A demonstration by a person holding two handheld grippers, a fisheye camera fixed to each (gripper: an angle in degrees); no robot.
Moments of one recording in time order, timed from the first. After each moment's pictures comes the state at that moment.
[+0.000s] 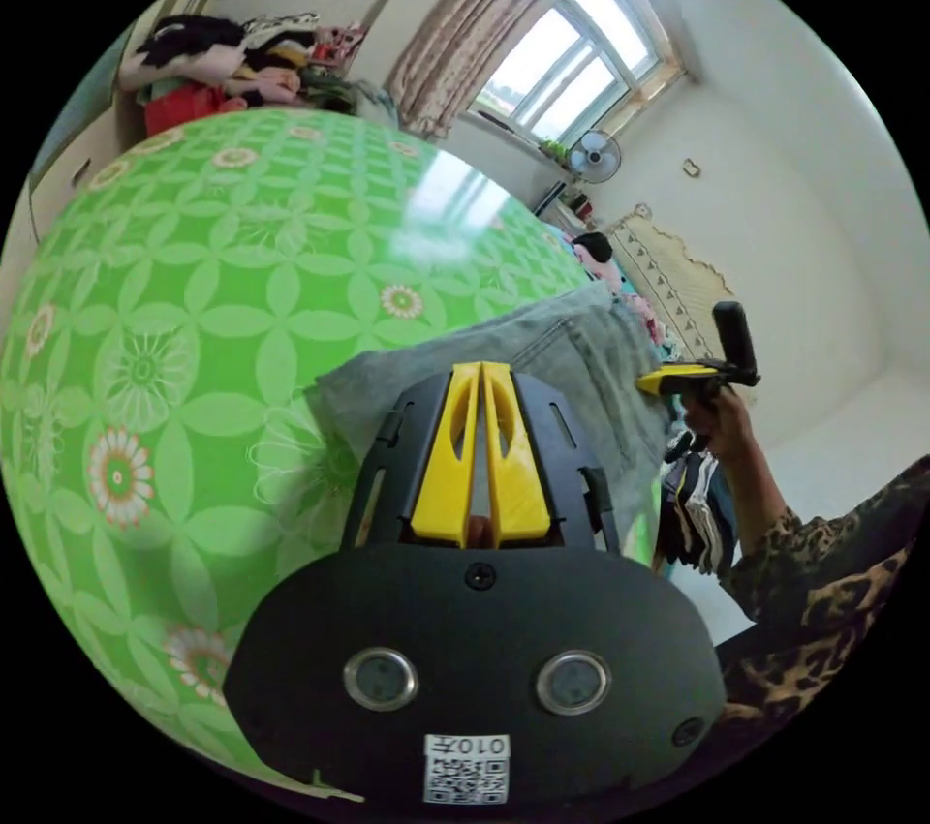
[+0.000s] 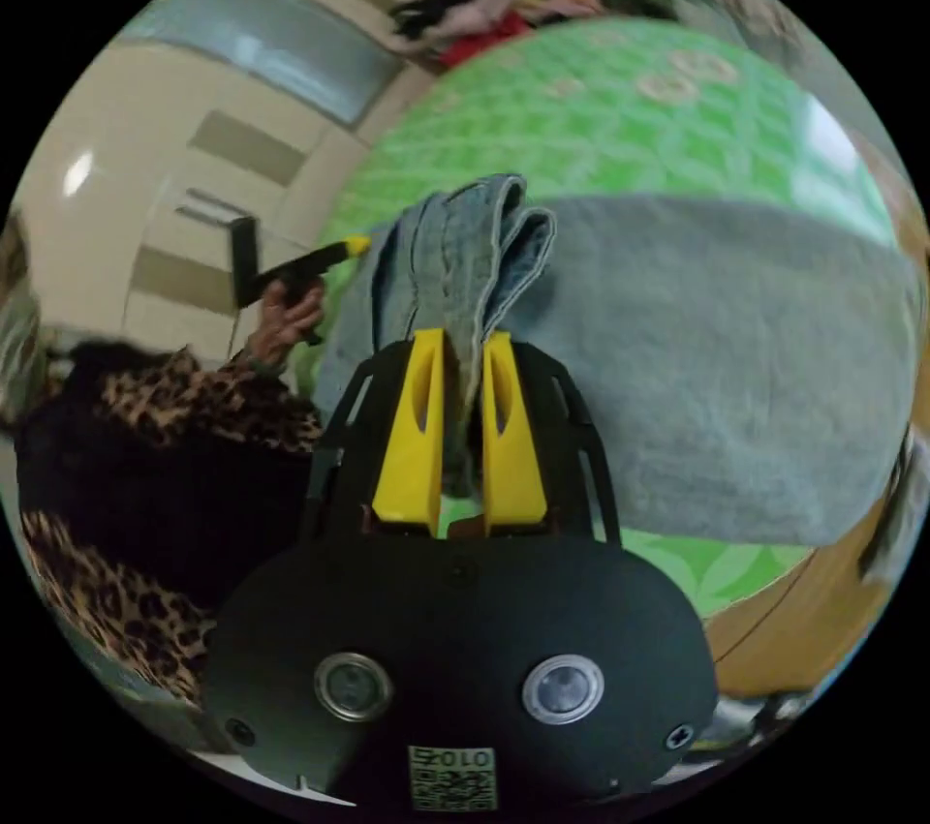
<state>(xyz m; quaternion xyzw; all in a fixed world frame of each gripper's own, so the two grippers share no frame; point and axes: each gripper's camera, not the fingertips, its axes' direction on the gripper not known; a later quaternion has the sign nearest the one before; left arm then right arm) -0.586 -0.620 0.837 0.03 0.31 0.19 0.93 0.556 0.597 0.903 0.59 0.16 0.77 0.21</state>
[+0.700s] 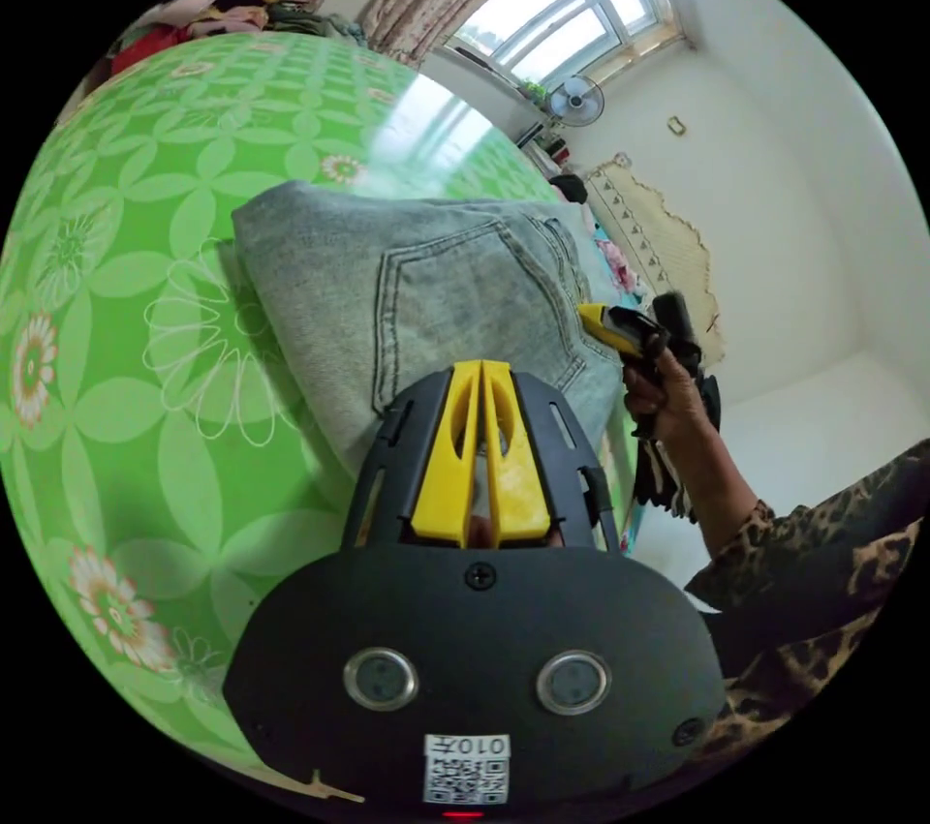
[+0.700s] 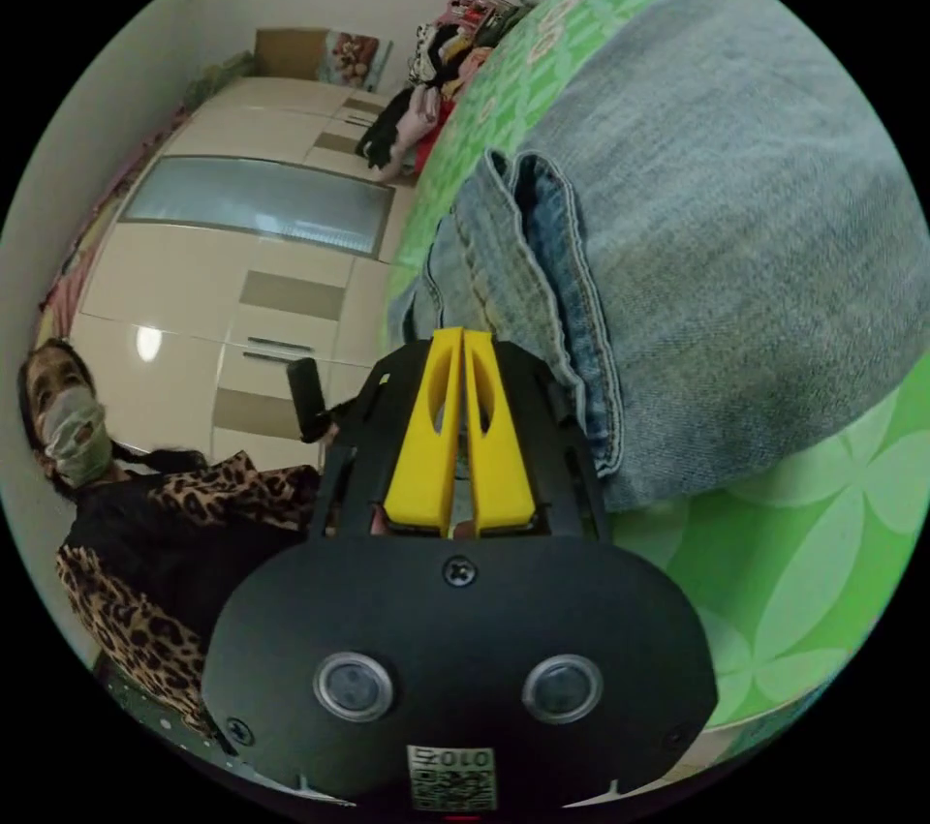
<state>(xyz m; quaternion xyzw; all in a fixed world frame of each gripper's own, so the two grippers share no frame) -0.570 -0.575 0.892 -0.05 0.34 0.23 0.91 0.533 0.508 0.996 0.76 0.19 0.62 0.05</state>
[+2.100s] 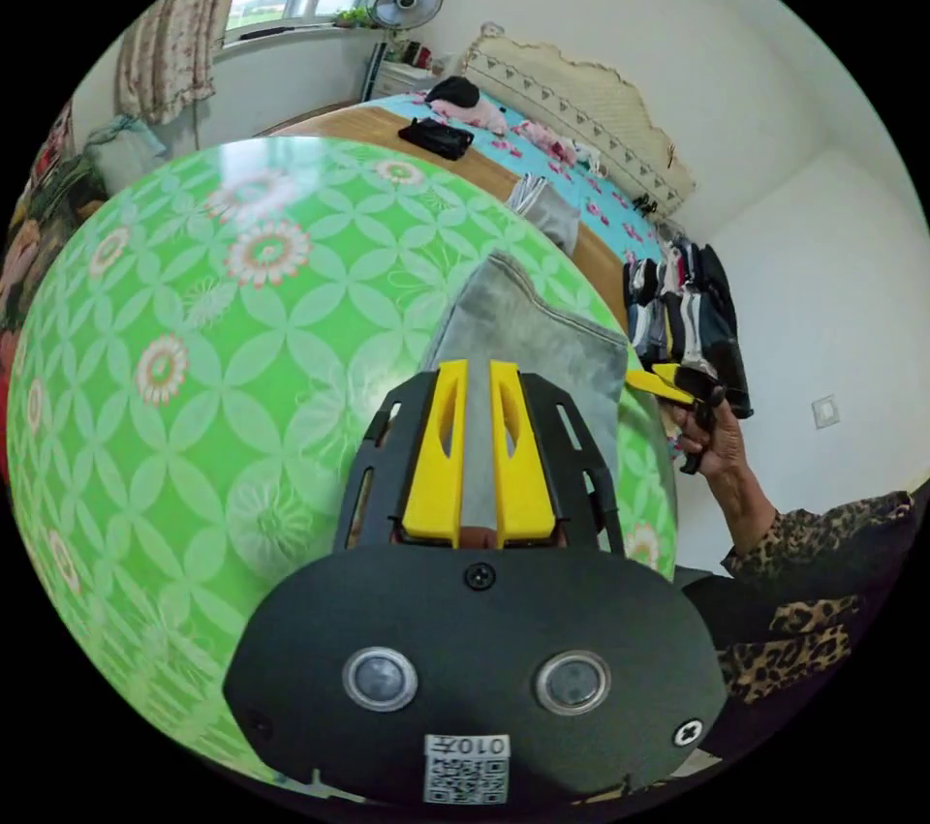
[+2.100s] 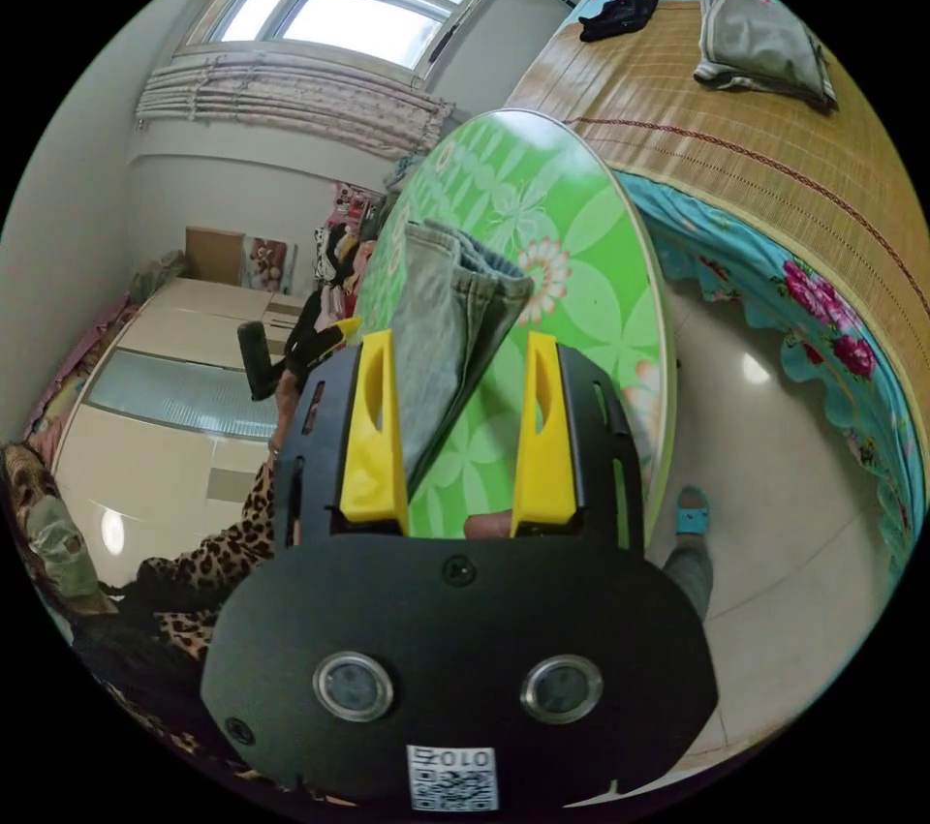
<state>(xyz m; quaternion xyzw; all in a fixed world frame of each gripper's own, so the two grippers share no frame) -0.250 -0.733 0.959 -0.10 0.30 0.51 0.80 0.408 0.505 1.120 0.72 0.23 0.59 -0.28</state>
